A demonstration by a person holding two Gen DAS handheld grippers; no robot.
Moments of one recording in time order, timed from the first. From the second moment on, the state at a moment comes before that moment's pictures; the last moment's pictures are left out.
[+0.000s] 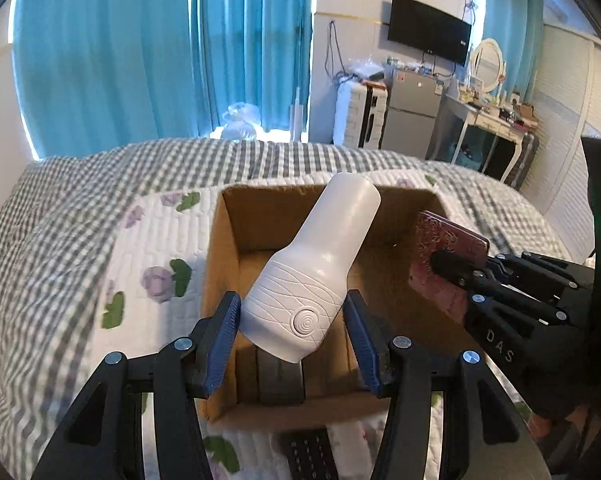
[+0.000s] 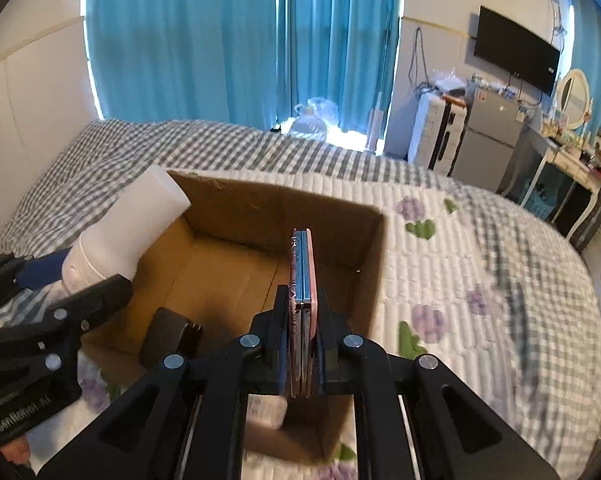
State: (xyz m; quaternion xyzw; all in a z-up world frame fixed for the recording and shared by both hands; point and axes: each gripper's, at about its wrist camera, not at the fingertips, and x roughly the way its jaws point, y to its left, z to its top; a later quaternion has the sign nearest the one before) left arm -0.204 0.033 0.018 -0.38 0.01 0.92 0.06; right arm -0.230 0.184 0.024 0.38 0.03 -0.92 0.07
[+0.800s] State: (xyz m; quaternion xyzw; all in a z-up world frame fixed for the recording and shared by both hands) left arm -0.219 0.061 -0.022 -0.40 0.00 0.92 0.05; right arm -0.181 0.256 0.033 0.35 -0.02 -0.94 0.04
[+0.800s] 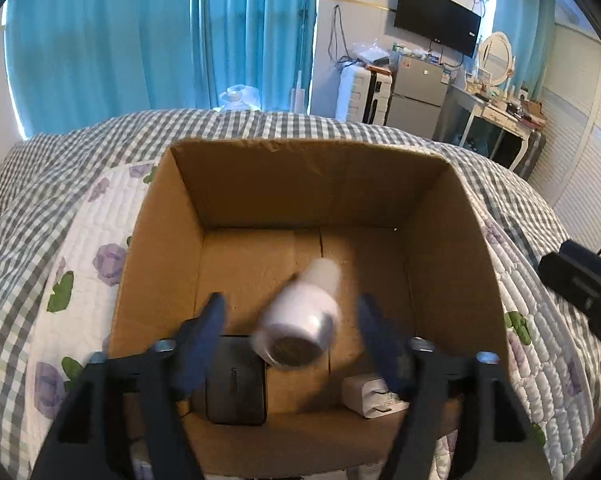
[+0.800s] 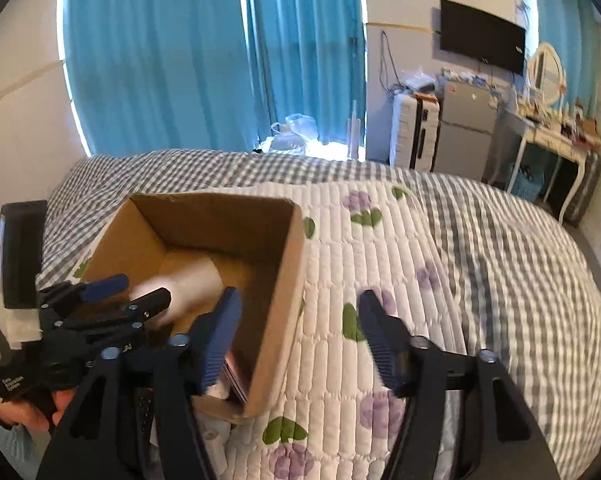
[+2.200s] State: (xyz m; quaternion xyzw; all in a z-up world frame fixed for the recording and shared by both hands) left arm -0.083 -0.004 -0.078 -0.40 0.02 0.91 -0.04; right arm -0.105 0.168 -0.072 0.45 0.04 -0.89 0.04
